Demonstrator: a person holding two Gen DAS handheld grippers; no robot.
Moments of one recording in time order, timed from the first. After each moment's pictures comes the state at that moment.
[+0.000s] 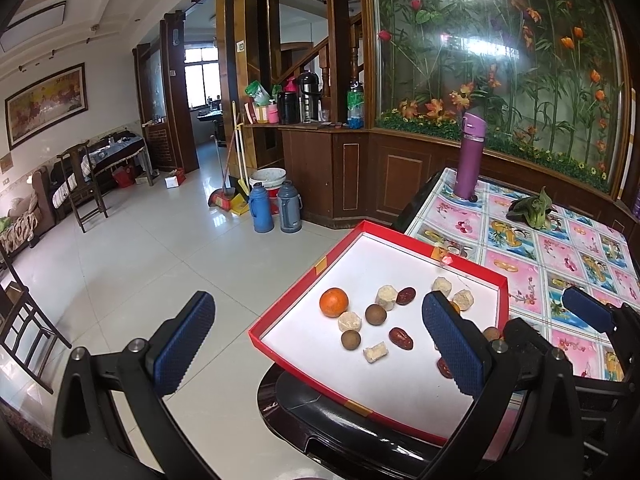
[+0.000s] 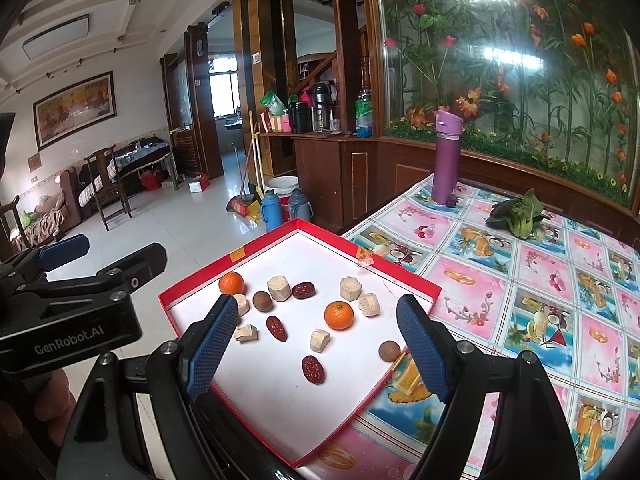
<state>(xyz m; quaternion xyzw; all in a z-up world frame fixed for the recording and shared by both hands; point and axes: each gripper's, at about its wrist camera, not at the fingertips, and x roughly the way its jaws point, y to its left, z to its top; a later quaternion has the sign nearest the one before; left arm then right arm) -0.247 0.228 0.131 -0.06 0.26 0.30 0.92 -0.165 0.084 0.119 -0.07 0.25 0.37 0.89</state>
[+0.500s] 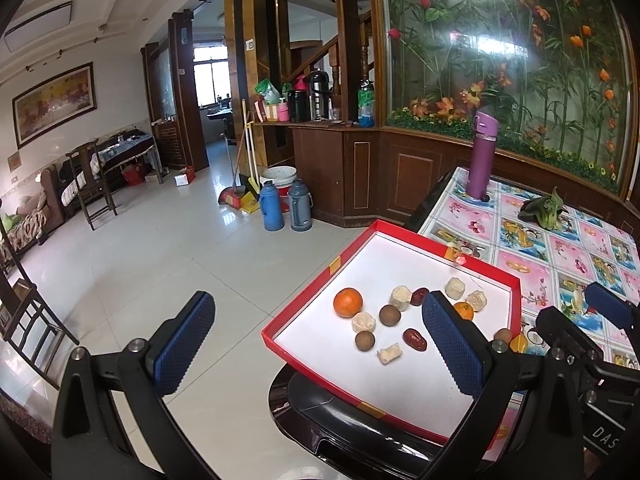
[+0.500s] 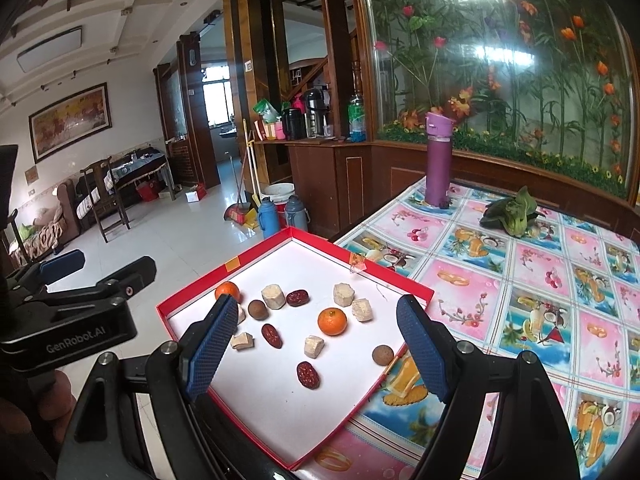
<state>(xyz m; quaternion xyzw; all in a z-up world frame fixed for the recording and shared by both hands) -0.246 0.233 0.130 -0.06 0.26 0.31 0.91 -0.164 0.078 0.125 -0.05 0.24 0.36 0.90</state>
